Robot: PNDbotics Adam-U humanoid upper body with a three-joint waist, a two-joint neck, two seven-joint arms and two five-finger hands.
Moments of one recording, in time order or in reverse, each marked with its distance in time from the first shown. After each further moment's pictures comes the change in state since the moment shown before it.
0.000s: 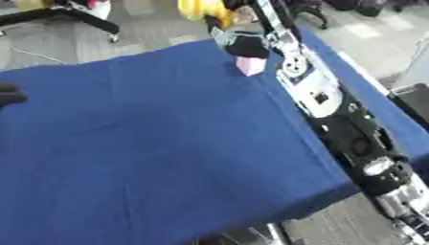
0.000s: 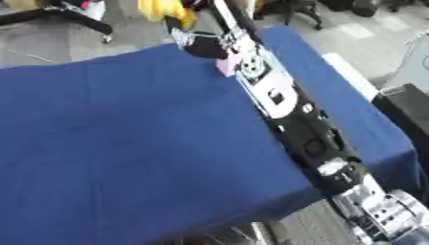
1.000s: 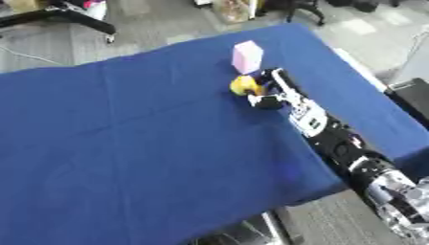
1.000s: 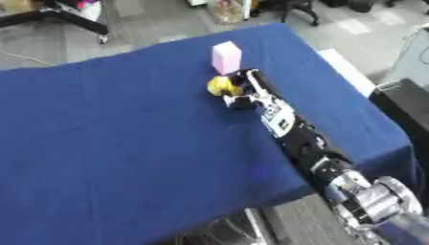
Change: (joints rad) left arm -0.039 0.058 0.025 -0.195 -0.167 -0.069 0.011; right arm -0.054 -0.013 -0.117 0.937 0.033 -0.151 -0.097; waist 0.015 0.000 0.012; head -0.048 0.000
